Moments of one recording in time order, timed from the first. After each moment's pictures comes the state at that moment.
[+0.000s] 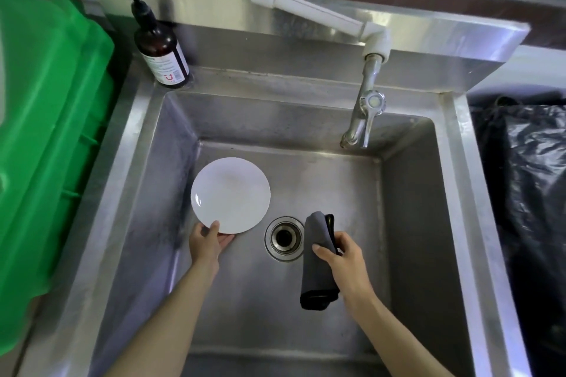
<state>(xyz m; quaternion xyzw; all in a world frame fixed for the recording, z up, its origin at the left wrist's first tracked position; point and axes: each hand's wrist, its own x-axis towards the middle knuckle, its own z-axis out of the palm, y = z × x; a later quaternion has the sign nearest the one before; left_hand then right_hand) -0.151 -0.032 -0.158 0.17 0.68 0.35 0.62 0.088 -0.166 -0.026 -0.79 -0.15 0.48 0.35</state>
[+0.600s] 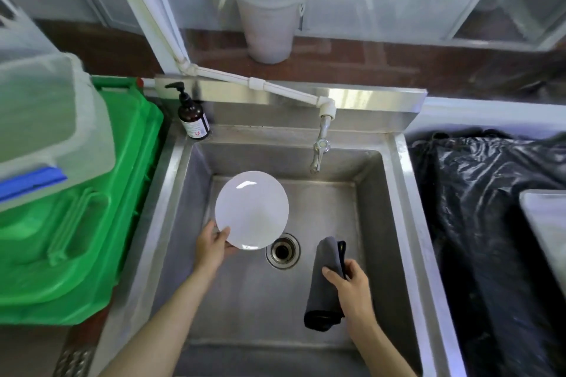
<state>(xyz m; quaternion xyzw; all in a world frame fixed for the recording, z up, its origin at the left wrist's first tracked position) -0.155 -0.048 0.019 0.43 0.63 0.29 0.57 0.077 -0.241 0.089 -0.78 -0.10 0.47 0.41</state>
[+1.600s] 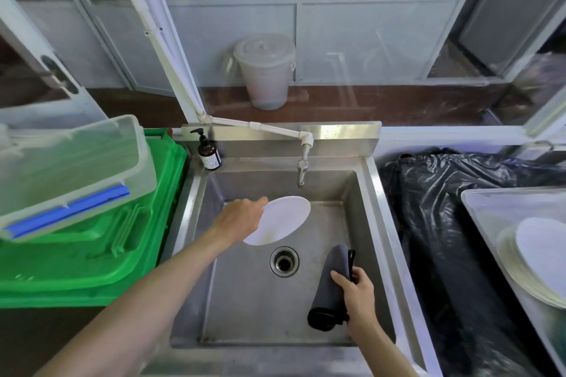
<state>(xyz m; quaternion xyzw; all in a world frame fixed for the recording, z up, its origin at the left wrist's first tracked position) -0.103 -0.064 0.230 0.93 0.37 -0.03 0.03 0.073 -0.317 0.153 -0.75 -0.05 0.42 0.51</state>
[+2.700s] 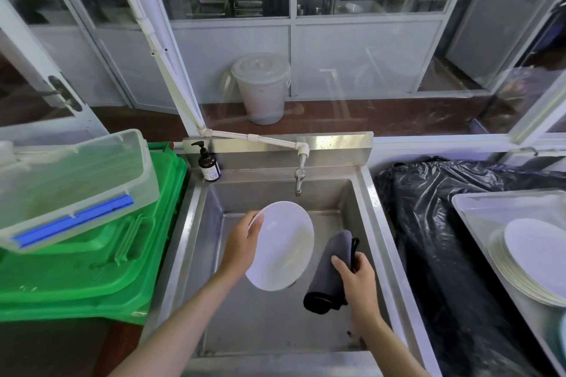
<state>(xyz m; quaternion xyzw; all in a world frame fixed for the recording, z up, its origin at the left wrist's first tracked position) -0.109 -0.140 0.243 0.70 0.50 0.27 0.44 0.076 -0.309 0.198 -0.75 -0.16 0.36 0.52</state>
